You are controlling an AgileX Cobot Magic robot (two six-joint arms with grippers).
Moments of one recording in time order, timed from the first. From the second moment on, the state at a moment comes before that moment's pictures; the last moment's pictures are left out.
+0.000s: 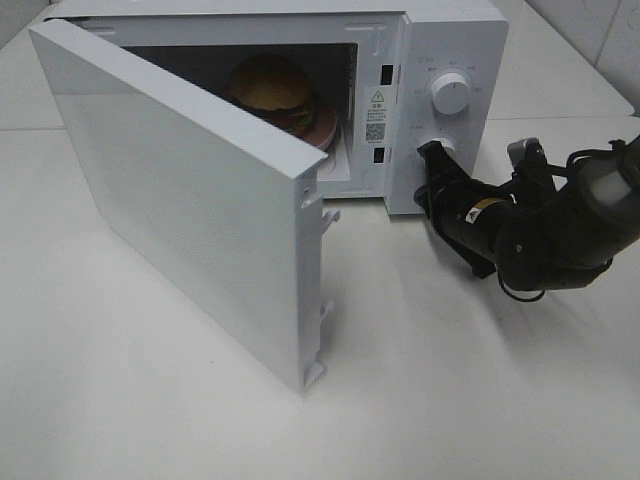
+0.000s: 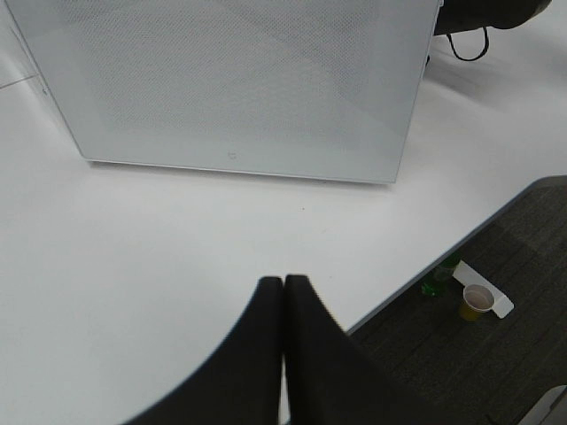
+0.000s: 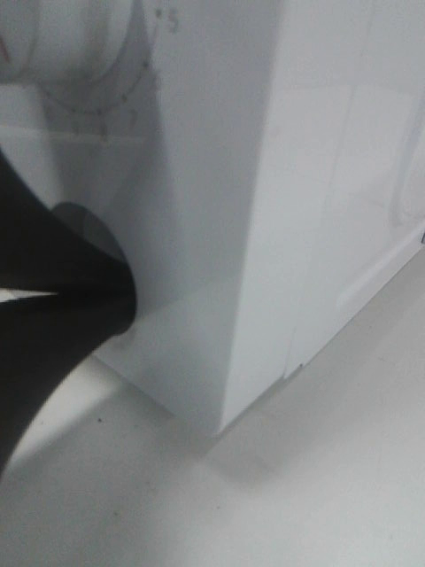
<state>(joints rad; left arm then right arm) -0.61 0.00 -0.50 -0.06 1.06 0.09 0.39 2.15 -0.83 0.19 -0.86 1.07</state>
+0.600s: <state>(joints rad) -0.61 0.00 -0.50 -0.06 1.06 0.09 0.37 2.01 -0.70 0.11 -0.87 0.78</state>
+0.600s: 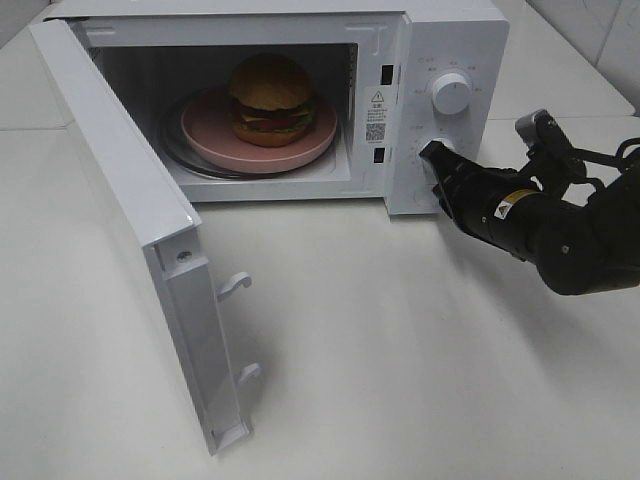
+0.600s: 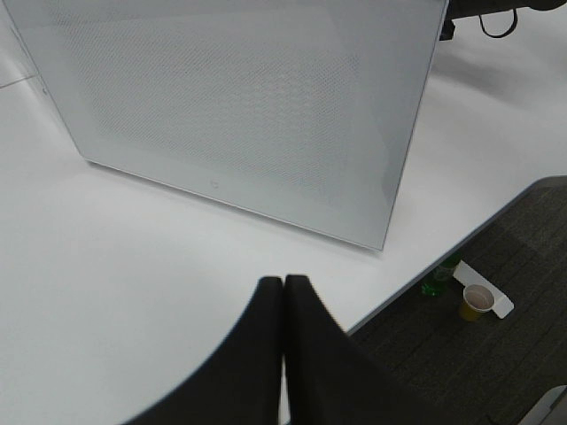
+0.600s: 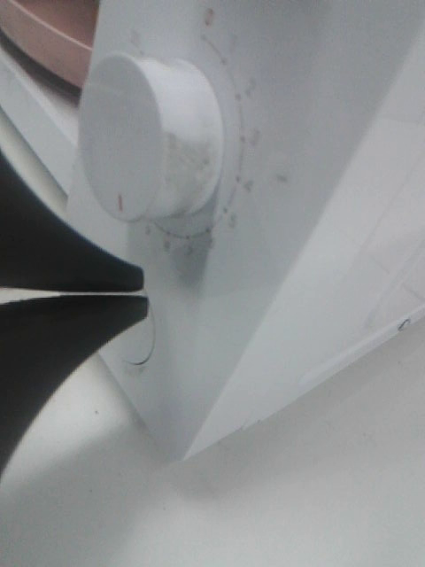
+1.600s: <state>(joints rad) -0.61 0.00 -0.50 -0.06 1.06 0.09 0.37 1.75 -0.83 -0.17 0.16 0.09</state>
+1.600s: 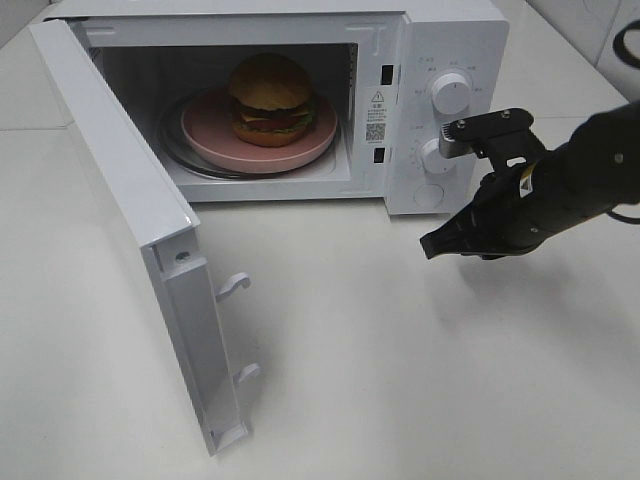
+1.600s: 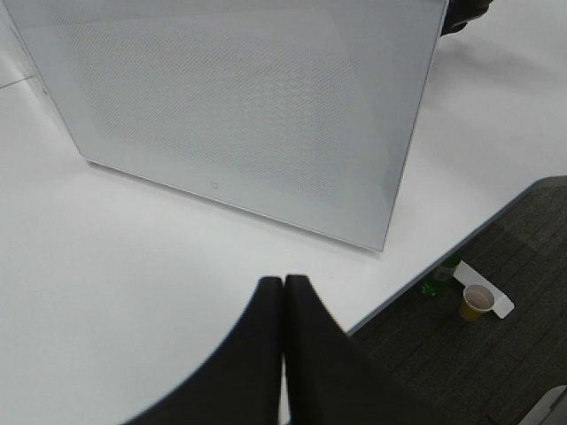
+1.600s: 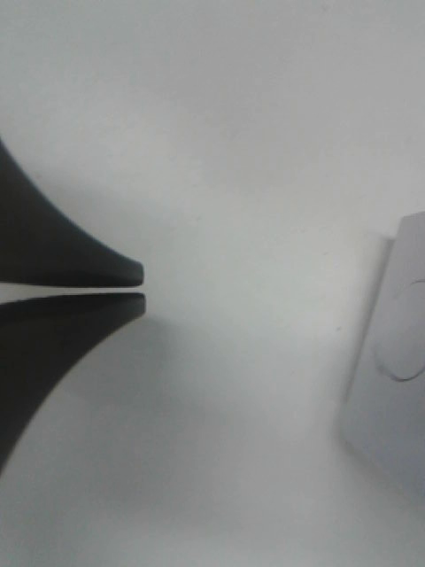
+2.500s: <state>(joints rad) -0.61 0.00 -0.50 -0.06 1.06 0.09 0.06 1.59 -1.11 0.23 0.88 -0.11</state>
